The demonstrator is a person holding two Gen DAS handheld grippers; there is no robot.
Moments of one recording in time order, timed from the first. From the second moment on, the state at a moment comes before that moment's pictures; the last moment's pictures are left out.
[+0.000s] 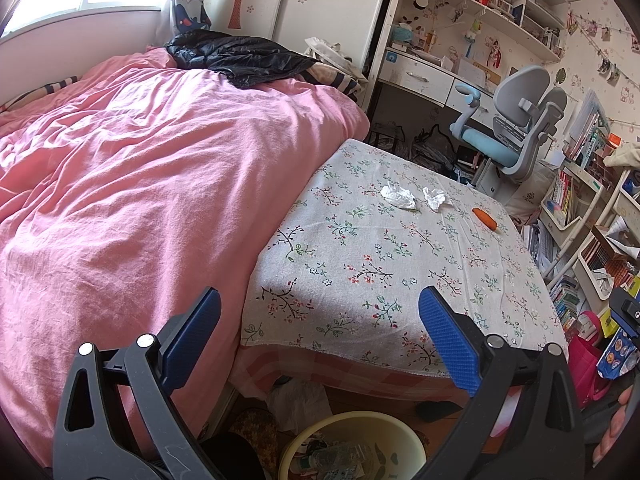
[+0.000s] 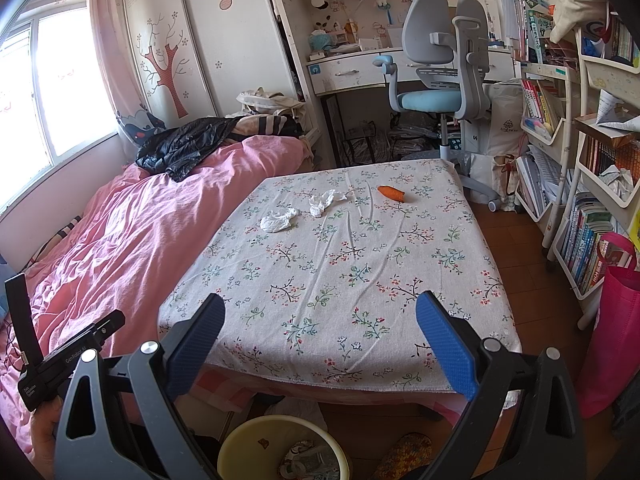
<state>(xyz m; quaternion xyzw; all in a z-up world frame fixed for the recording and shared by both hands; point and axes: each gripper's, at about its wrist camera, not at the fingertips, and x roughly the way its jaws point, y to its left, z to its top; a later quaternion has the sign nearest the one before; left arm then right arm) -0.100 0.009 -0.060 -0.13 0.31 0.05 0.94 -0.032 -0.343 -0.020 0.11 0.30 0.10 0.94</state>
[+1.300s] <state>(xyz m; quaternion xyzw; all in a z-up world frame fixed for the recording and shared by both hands) -0.098 0.011 -0.061 -0.13 0.31 0.05 0.94 -0.030 -0.341 -0.020 0.11 0.30 0.09 0.94</state>
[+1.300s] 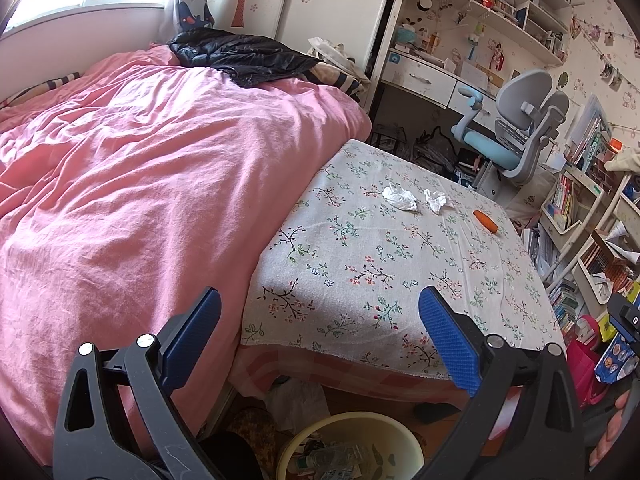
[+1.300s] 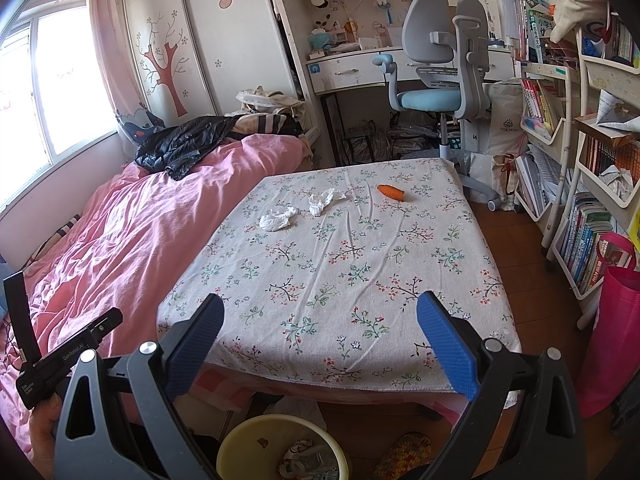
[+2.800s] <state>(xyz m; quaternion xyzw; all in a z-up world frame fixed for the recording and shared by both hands) -0.094 0.000 -0.062 -0.13 0.32 0.05 0.94 -0.022 -0.343 -0.027 0.11 0.31 0.11 0.94</state>
